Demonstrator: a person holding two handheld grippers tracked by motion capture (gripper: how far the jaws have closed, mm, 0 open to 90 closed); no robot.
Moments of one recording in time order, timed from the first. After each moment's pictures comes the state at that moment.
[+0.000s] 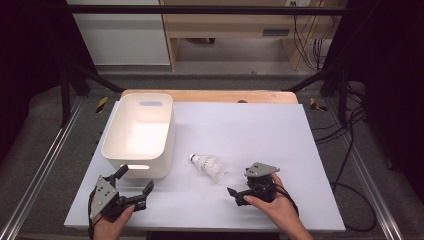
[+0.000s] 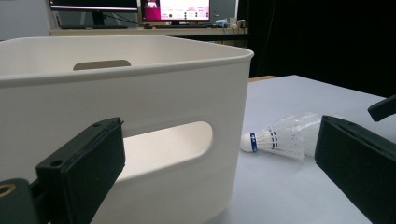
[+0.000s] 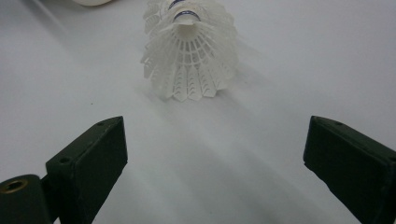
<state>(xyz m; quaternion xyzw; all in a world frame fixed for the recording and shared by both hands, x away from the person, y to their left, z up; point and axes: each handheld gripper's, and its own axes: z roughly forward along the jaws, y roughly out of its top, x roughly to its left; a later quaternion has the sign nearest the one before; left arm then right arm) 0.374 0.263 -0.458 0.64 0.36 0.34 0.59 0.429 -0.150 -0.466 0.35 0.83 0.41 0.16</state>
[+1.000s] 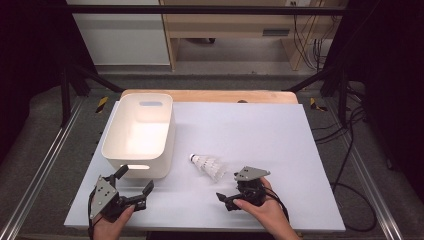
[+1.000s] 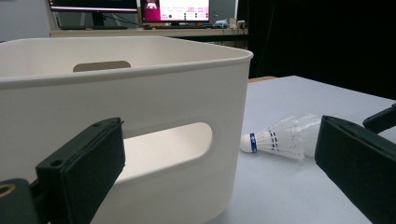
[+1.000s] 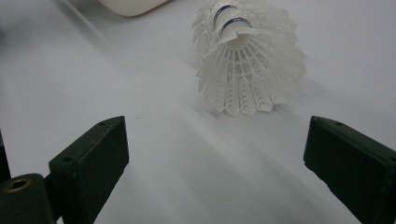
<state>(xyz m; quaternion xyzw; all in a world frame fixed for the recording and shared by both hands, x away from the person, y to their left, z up) 0.374 0.263 -0.458 0.64 0.36 0.34 0.59 0.422 -0.124 -0.473 0.34 0.83 0.44 0.12</state>
